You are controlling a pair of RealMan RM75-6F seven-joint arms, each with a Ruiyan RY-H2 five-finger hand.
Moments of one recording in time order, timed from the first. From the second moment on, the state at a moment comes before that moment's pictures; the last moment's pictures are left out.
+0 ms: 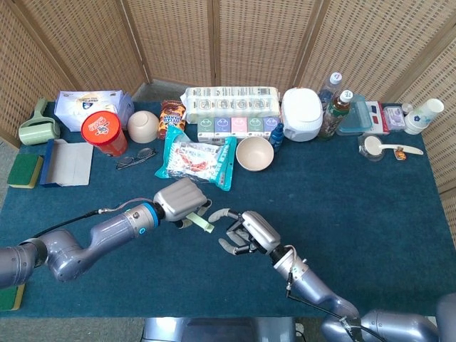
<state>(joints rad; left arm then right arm) -1.18 -1.10 -0.11 -1.80 1.11 0.52 0.27 0.64 -1.59 0.17 -1.68 -1.50 1.04 0.51</state>
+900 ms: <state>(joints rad) -1.21 -1.11 -0.08 -1.80 1.08 0.53 0.28 0.67 -1.59 0.18 -1.68 -1.48 1.04 0.50</state>
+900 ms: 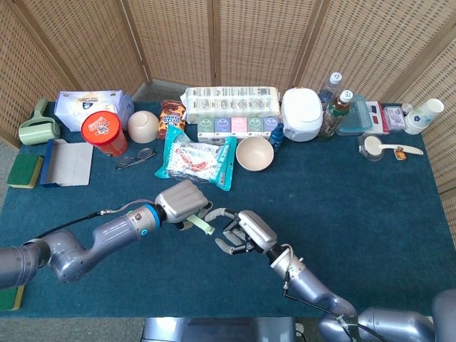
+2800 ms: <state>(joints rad) -1.22 -1.09 -0.07 -1.83 1.10 0.54 0.25 0.70 -1.64 0.19 -1.66 -1.44 1.03 0.47</state>
